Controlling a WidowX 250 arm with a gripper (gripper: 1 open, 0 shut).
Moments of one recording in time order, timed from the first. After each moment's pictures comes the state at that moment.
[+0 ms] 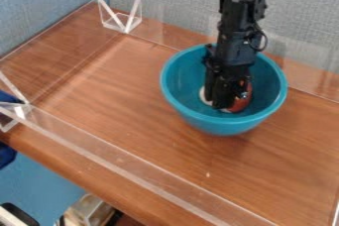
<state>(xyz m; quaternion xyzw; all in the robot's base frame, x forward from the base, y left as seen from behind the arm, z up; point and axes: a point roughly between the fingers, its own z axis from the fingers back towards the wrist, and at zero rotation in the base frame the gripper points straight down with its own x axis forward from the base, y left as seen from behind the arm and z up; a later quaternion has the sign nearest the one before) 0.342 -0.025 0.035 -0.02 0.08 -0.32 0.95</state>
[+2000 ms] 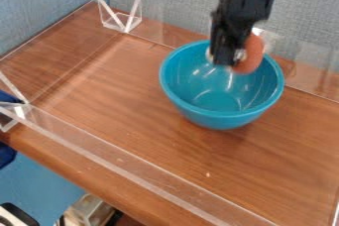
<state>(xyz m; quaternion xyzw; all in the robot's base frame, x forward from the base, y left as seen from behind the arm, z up) 0.318 -0.042 0.143 0.02 -0.01 -0.46 0.89</state>
